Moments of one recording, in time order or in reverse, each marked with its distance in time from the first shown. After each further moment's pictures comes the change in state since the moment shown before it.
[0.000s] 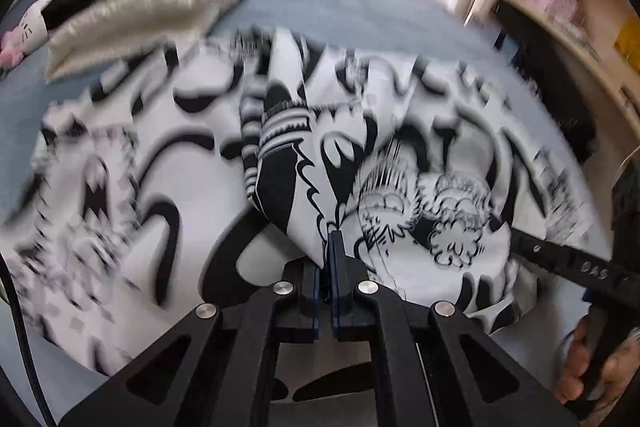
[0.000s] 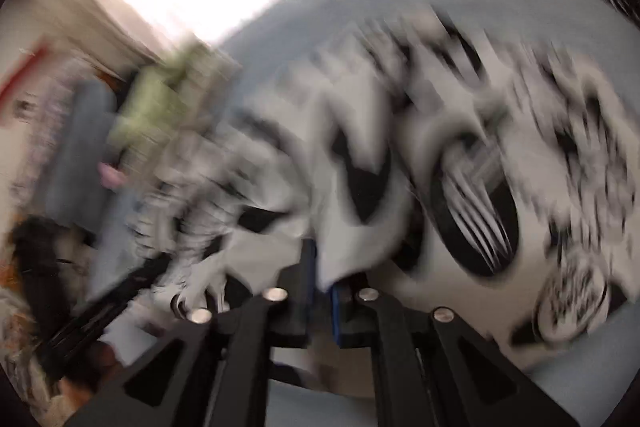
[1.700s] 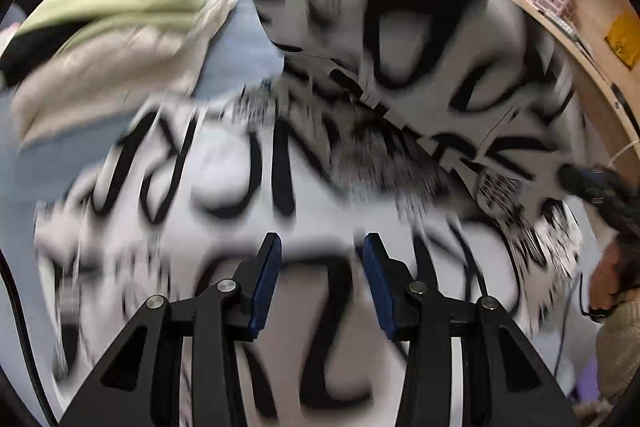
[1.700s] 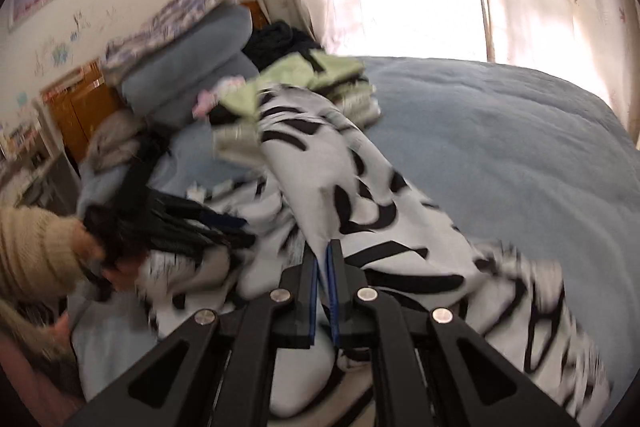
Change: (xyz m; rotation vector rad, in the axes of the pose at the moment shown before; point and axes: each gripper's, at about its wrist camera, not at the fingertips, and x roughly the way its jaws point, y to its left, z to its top) left arm -0.019 0.058 0.070 0.064 0.060 -0.098; right arm -0.031 0.084 0.075 -0.717 -0.136 0.211
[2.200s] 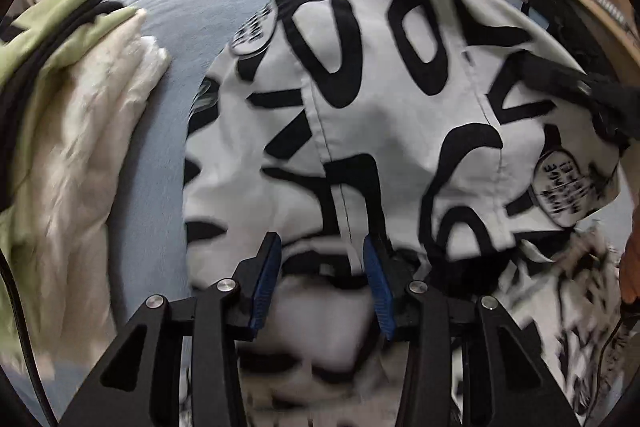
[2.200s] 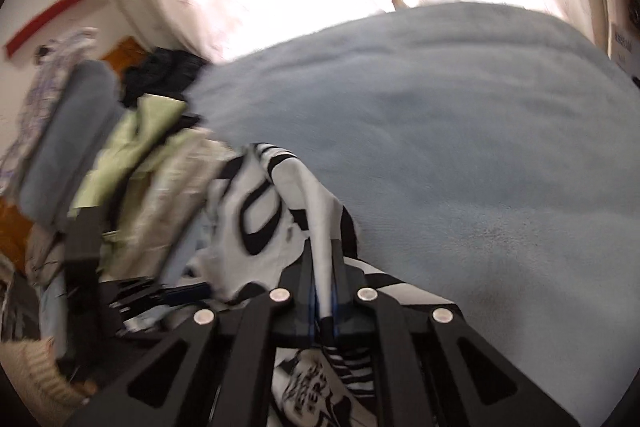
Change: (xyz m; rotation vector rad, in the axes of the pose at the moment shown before) left arm 0.161 -0.014 0.205 0.112 0.046 0.121; right arm 0.144 -0.186 0.116 0.334 0.019 -0.091
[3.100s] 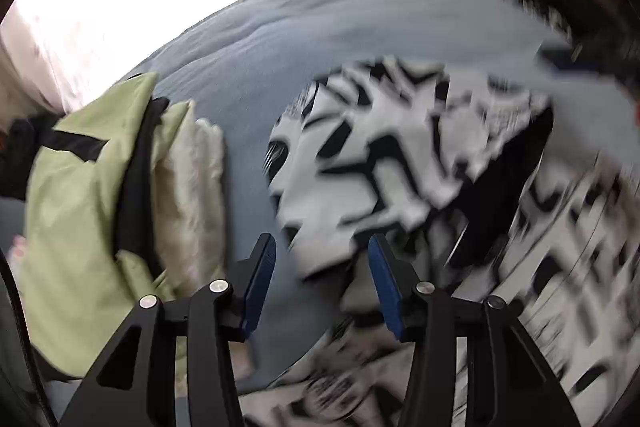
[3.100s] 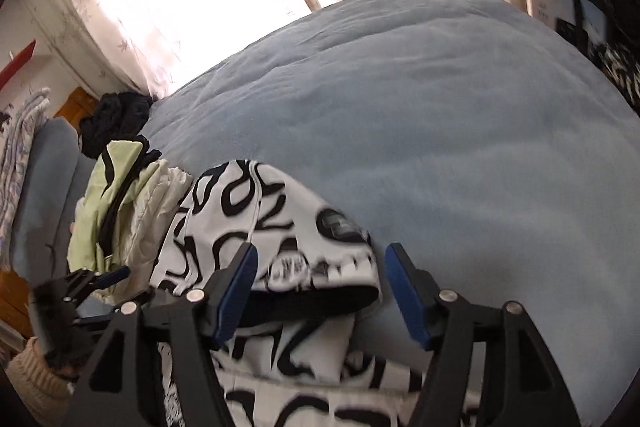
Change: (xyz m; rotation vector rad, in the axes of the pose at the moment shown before) left arm -0.054 0.016 0.034 0.259 -0.079 0.150; right arm -0.049 -0.051 -0.007 0.234 0.021 -0.165
